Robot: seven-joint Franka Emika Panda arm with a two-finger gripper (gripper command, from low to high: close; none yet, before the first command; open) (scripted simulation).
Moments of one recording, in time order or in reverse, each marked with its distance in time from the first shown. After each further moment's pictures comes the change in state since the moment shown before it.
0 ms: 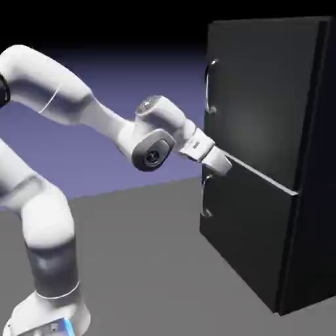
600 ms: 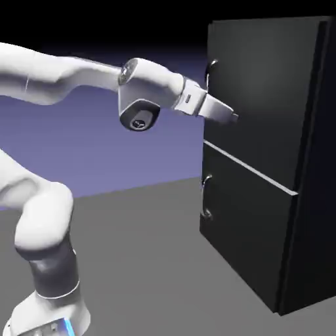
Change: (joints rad) arm -0.260 -0.145 0.345 0.185 0.783 0.038 -0.496
